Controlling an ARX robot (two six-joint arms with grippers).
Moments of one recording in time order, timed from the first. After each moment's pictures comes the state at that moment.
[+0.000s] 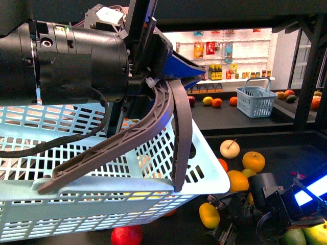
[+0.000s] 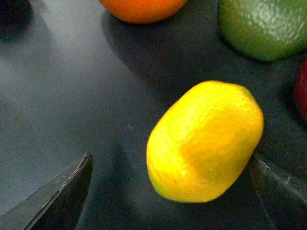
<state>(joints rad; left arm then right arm) -0.42 1.61 0.97 0.54 0.64 -0.97 0.03 3.02 2.04 0.17 -0.55 -0.72</state>
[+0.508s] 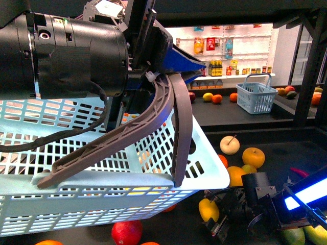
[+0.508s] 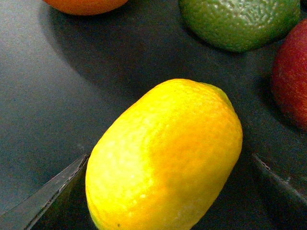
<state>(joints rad) -0.42 1.61 0.97 0.54 0.64 -0.97 0.05 3.09 2.17 0.24 -0.44 -0.62</state>
